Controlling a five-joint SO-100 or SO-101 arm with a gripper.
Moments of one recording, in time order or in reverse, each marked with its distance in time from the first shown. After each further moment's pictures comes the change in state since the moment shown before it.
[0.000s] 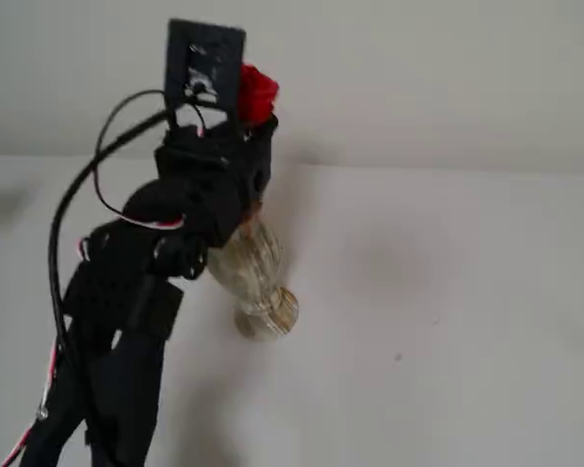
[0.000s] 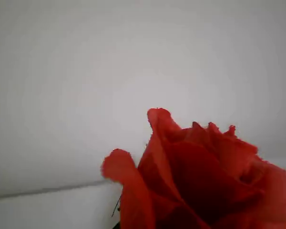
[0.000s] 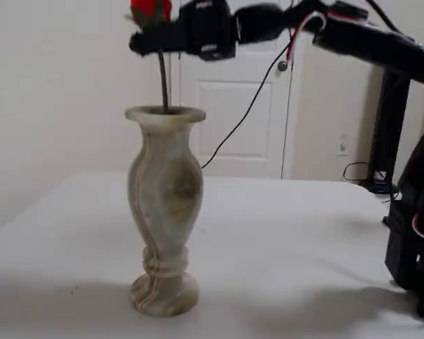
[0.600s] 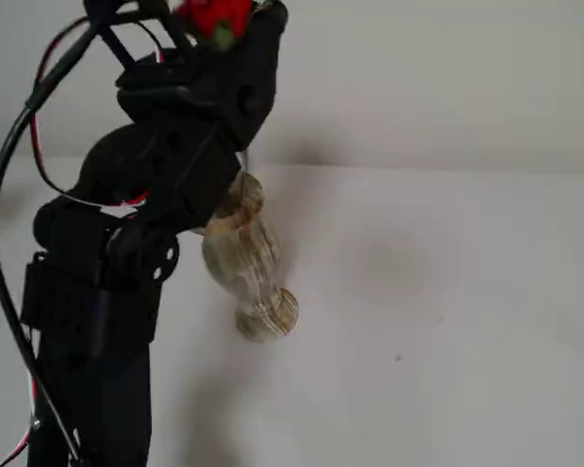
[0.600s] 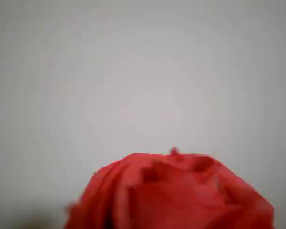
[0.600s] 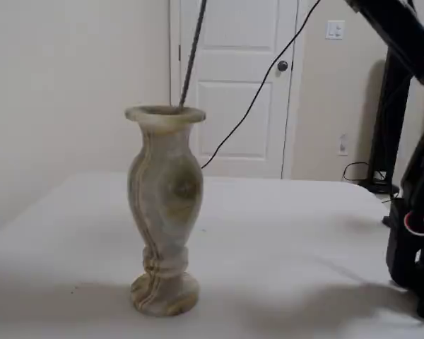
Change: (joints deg) arm 12.5 -2.7 -23.7 5.9 -21.3
